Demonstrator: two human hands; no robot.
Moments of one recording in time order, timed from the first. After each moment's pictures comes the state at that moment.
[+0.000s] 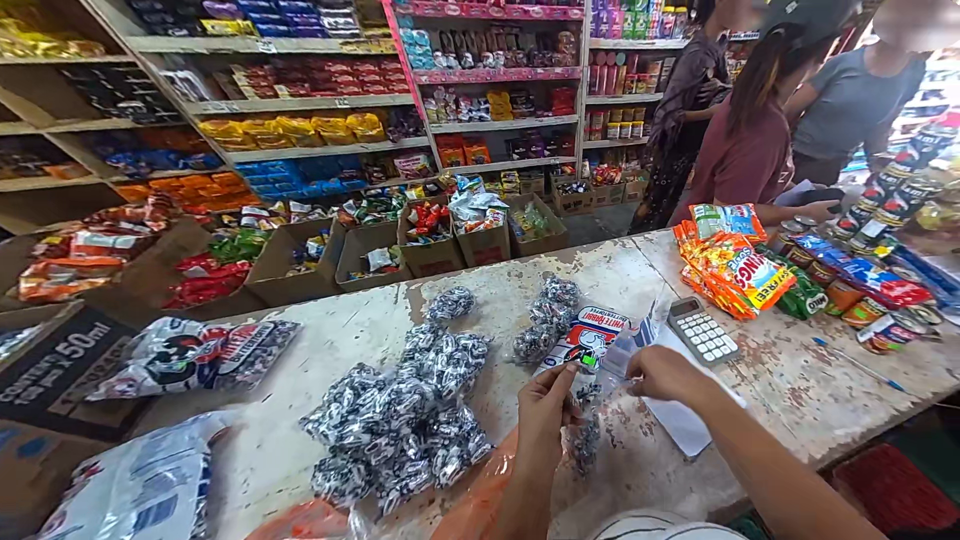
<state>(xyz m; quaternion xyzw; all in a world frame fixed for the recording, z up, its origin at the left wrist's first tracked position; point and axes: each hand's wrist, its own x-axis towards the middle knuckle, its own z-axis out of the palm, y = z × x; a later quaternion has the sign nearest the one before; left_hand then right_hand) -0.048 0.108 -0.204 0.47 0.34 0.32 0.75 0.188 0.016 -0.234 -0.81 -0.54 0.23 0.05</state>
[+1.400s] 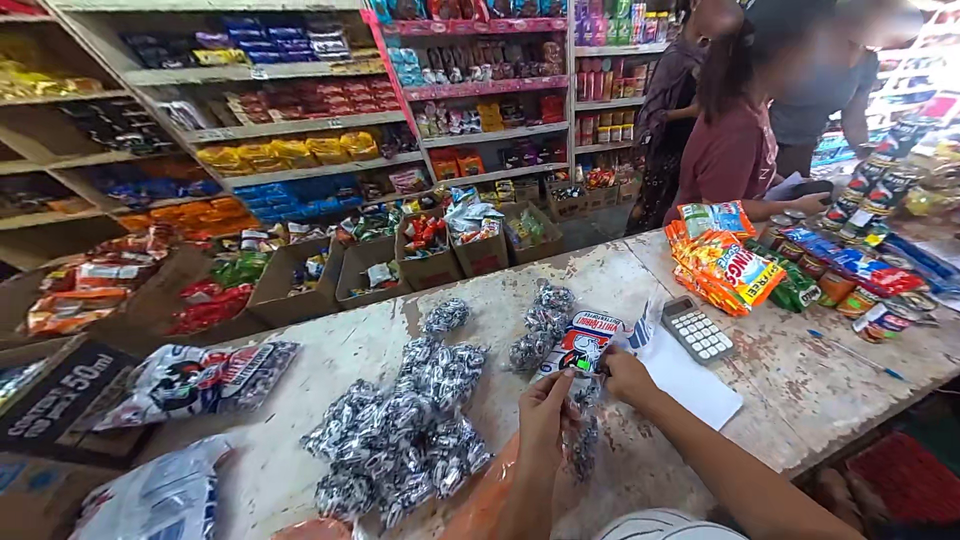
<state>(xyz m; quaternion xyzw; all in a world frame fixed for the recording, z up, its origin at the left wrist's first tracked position) -0.043 0.108 -0.218 0.46 0.33 0.32 0.76 0.172 0.063 -0.317 -0.83 -0.50 0.16 0.18</state>
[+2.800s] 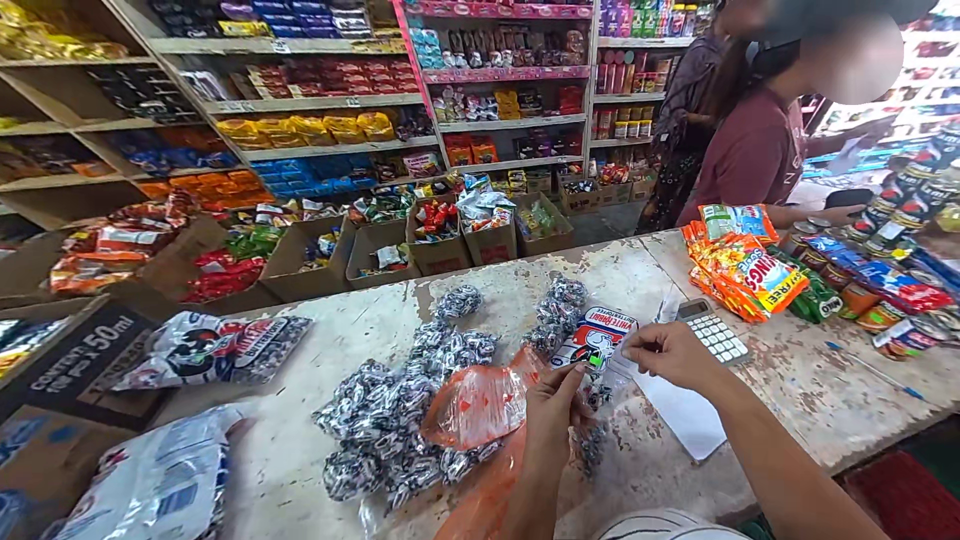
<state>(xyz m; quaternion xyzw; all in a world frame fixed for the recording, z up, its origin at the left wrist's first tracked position) -0.048 0.111 -0.210 0.47 0.32 0.32 0.76 0.180 0.015 -0.191 -0.75 -0.52 0.19 0.35</state>
